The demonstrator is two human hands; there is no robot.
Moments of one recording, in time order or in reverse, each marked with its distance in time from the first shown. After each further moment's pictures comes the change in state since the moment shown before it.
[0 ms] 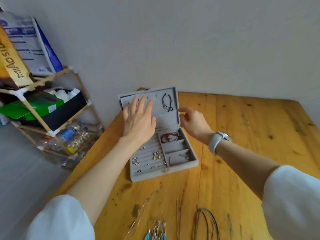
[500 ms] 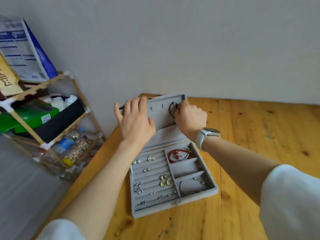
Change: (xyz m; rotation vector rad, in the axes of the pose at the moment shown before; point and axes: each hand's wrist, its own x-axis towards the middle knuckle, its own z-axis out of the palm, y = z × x) left_hand 0.065 -0.033 0.048 0.045 0.333 -0.062; right_hand 0.089 -0.004 0.045 -0.452 0.193 0.022
